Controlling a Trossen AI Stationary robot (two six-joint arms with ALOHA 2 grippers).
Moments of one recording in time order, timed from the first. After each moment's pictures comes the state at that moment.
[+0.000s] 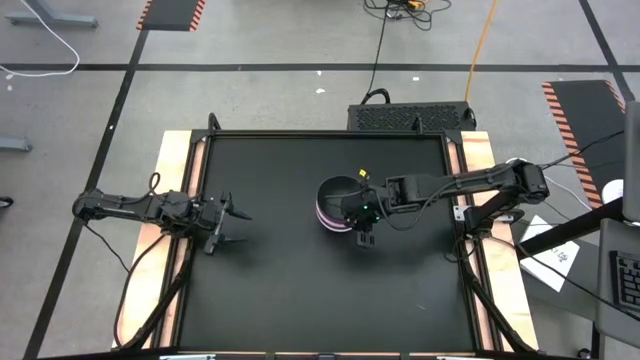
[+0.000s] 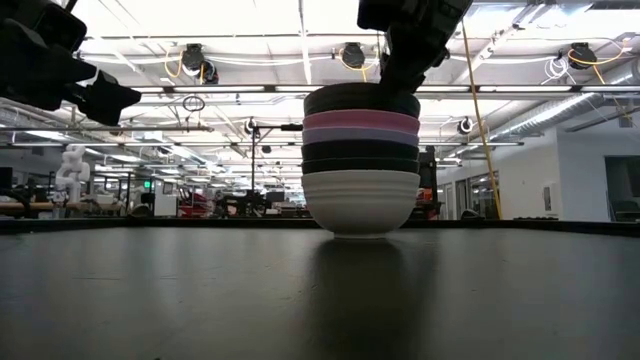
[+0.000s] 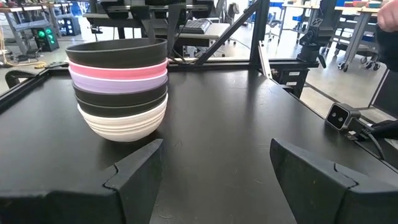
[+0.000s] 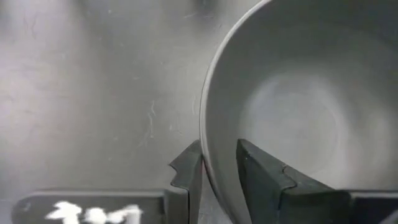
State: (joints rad) left arm -0.13 0.08 0.08 -0.15 0.08 -0.02; right arm 0.04 1.53 1.20 -0.62 -0.01 0.11
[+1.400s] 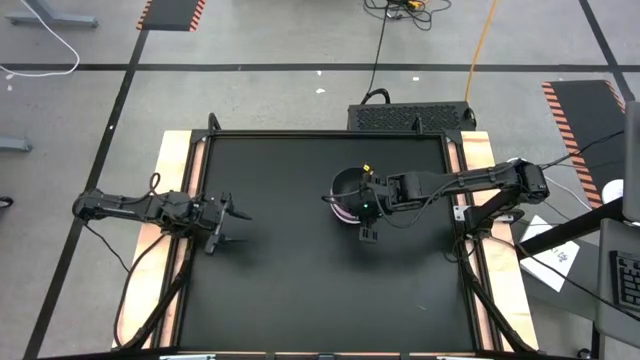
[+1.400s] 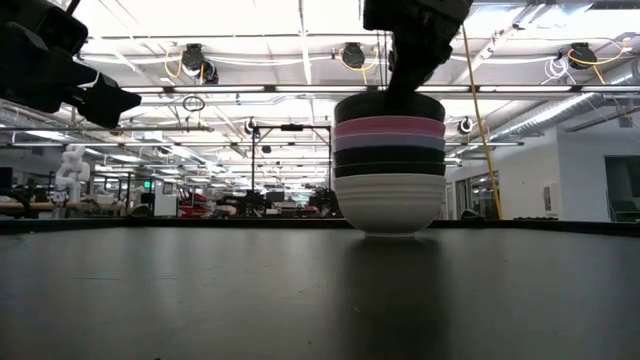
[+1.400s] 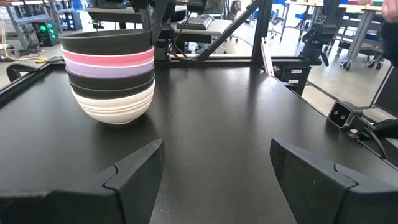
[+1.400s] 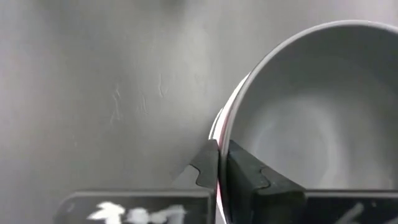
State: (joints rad) left arm -0.13 0.08 0.08 -0.16 0.07 -0.03; right arm 0.04 1.53 1.25 -0.76 0.11 0.11
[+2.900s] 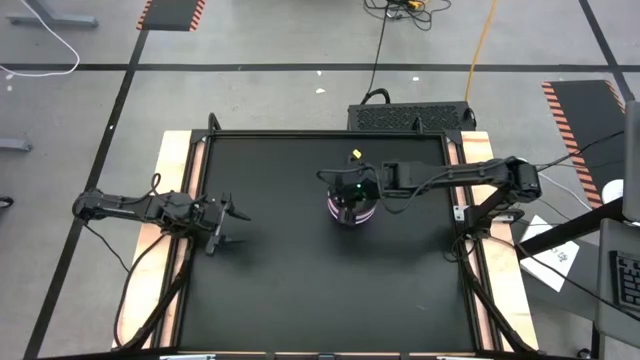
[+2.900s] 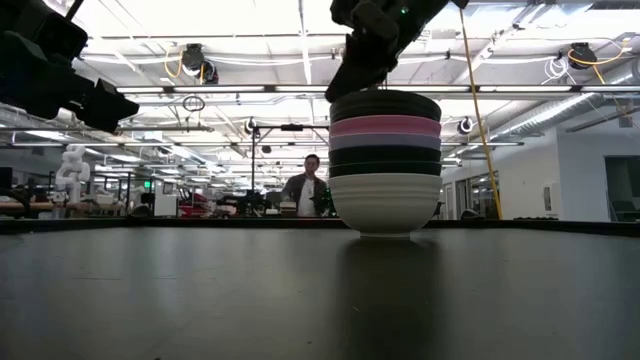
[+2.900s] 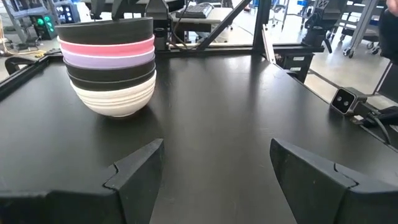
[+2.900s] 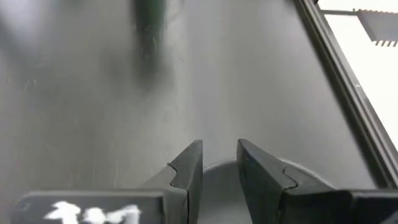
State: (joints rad) left arm -0.13 0.08 0.08 -0.20 0.07 -0.01; right arm -0.07 1.58 1.25 -0.41 0.13 -0.05
